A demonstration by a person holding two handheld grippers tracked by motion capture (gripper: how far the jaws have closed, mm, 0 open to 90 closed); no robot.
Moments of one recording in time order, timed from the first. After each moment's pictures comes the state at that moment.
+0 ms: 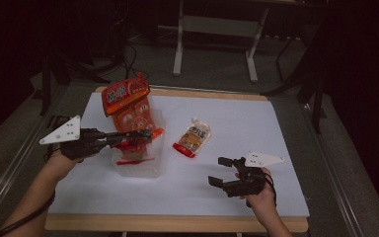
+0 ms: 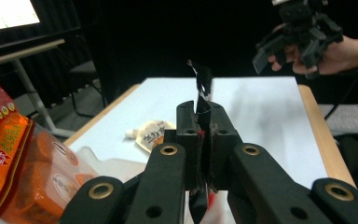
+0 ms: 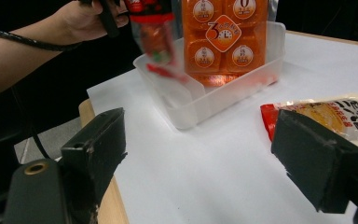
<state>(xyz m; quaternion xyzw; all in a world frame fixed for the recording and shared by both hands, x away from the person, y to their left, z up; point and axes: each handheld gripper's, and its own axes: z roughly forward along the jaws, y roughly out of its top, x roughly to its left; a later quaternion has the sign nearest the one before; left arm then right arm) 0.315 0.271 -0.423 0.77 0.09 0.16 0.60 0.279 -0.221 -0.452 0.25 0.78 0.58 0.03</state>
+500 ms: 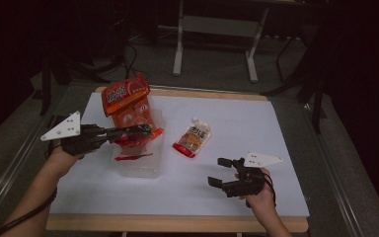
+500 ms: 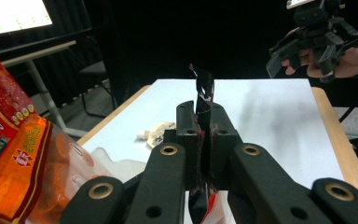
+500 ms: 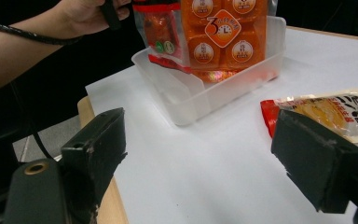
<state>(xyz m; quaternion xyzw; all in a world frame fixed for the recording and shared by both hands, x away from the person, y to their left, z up) 0.325 0.268 -0.418 0.77 0.10 0.18 0.60 0.280 -0.220 -0.456 0.25 0.78 0.57 0.03</state>
